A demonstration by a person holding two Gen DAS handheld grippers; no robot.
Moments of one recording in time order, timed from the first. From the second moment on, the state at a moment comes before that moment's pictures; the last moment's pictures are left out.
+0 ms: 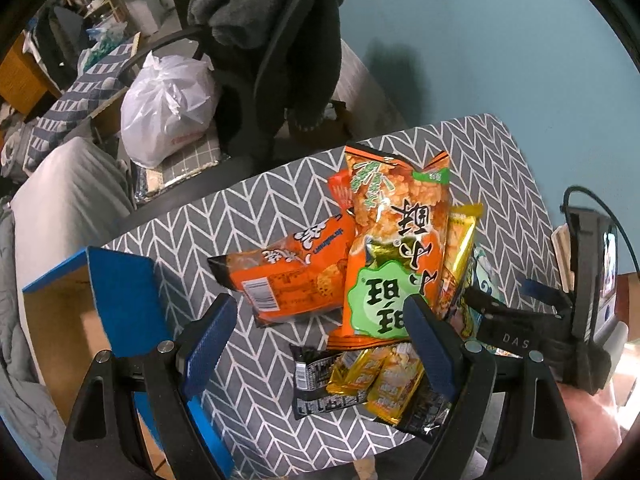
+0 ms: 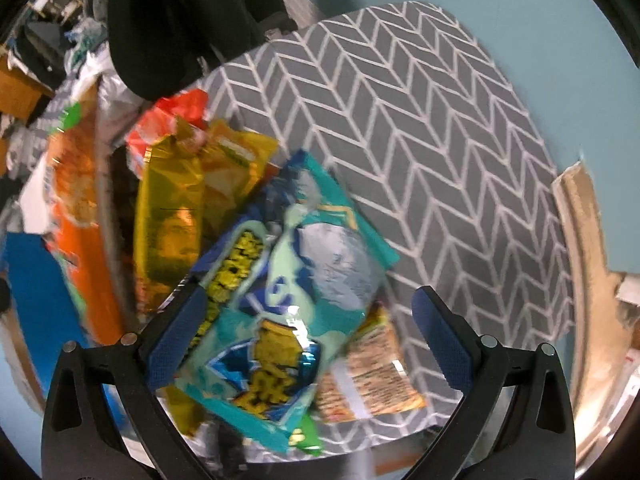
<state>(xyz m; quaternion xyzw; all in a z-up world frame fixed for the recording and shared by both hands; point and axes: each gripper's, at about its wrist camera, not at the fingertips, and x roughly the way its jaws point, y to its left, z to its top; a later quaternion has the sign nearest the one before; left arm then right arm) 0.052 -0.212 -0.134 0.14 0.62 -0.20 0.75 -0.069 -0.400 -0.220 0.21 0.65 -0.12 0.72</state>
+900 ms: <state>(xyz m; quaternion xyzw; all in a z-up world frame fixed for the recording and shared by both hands) 0.068 -0.264 -0.174 0.13 0.66 -0.23 0.70 -0.069 -0.407 -0.257 0.29 0.66 -0.11 0.68</state>
